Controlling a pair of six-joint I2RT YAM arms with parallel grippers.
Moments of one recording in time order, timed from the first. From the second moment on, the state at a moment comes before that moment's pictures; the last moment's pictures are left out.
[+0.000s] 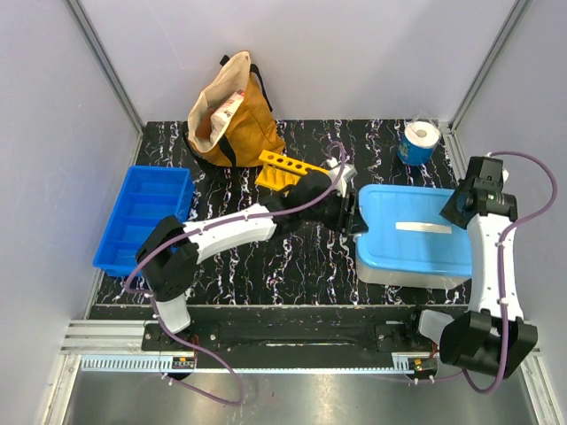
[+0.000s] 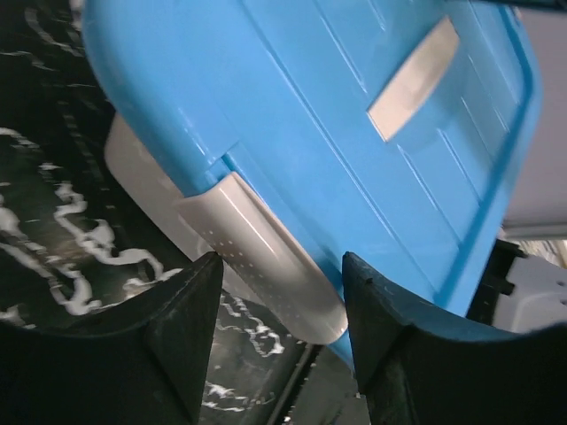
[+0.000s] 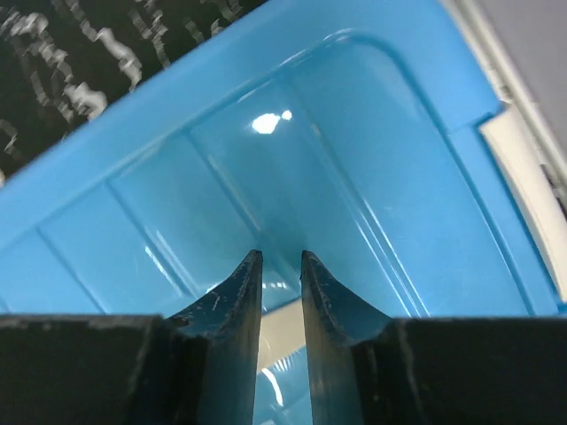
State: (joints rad) left arm -0.93 1.78 1.34 -0.04 0.30 -0.57; right arm -0.25 1.12 1.13 -0.92 0.12 0.35
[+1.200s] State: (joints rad) left arm -0.70 1.40 1.47 -0.34 0.26 -0.45; right arm 0.03 1.08 1.41 -1.03 -0.30 0.38
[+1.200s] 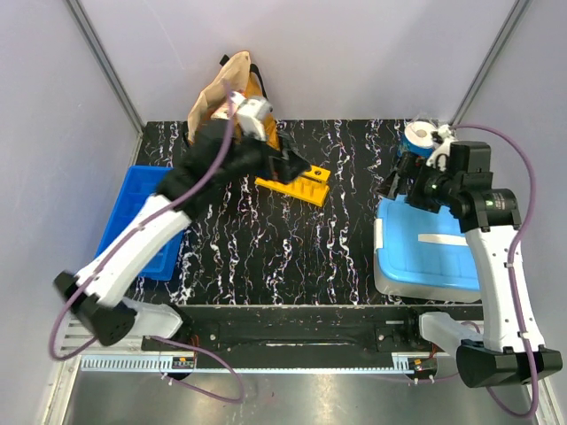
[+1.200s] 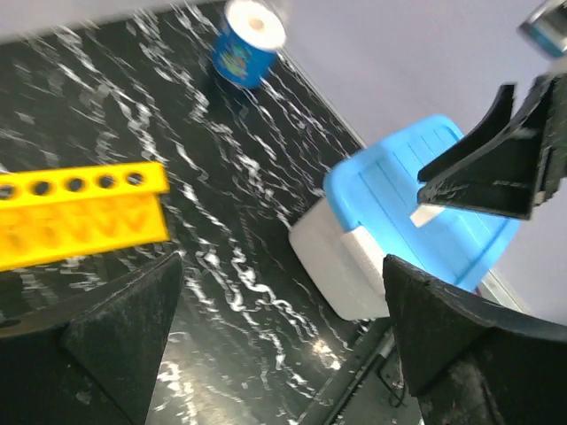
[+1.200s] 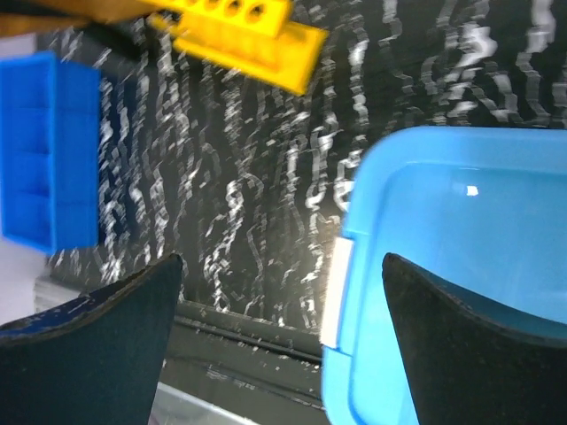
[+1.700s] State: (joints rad) left arm -0.63 0.78 1.26 -0.68 0.08 -0.24; right arm 0.11 0.80 1.16 -0.64 -0.48 0.57
